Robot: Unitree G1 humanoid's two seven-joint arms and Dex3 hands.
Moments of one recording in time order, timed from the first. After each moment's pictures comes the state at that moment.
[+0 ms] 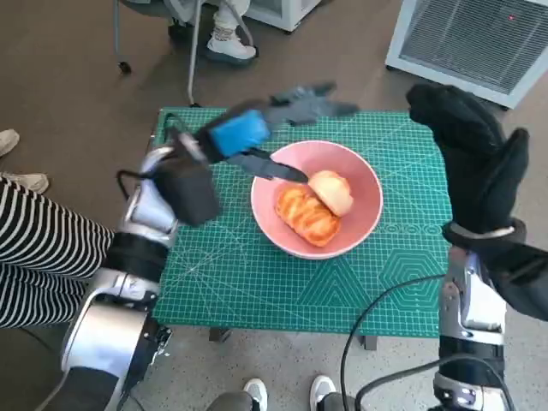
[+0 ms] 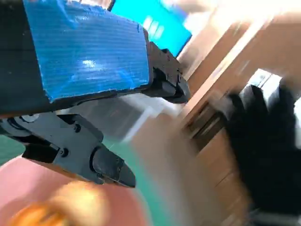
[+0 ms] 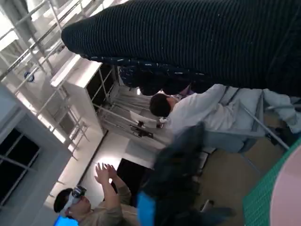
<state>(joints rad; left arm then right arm) -0.97 0.27 -0.05 0.80 -0.02 -0.69 -0.51 -0.56 -0.20 -0.17 0.20 0.27 -0.44 0.35</state>
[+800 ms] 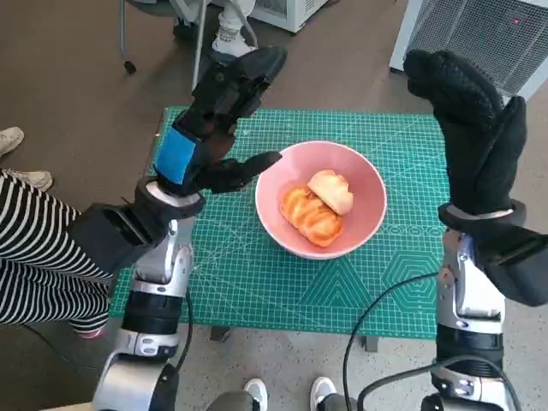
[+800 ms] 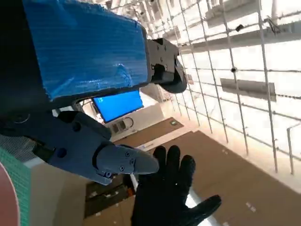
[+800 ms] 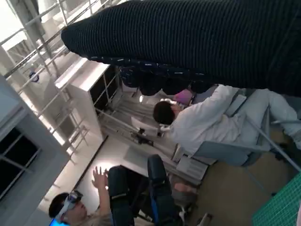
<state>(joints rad) -0.69 0.11 0.06 0.37 -0.27 -0.51 -0.41 -0.62 -0.20 -0.15 0.16 0.19 -0.38 0.25</state>
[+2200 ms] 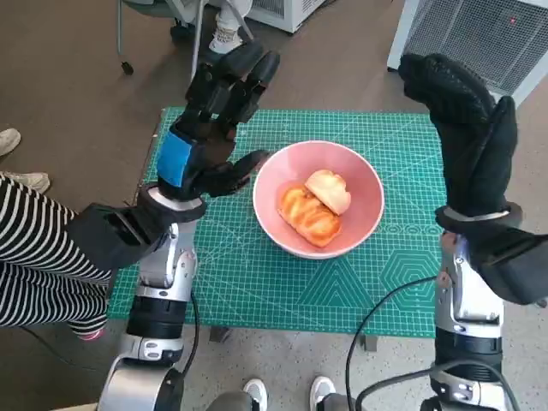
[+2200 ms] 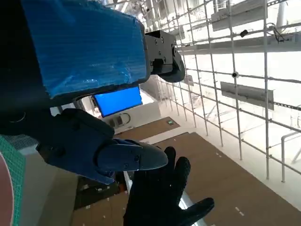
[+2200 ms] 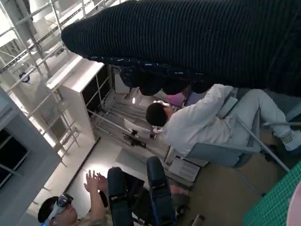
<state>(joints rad) -0.67 0.09 0.09 0.37 -0.31 -0.48 -0.45 -0.60 -0.19 -0.14 0.13 0.16 -0.35 0.24</state>
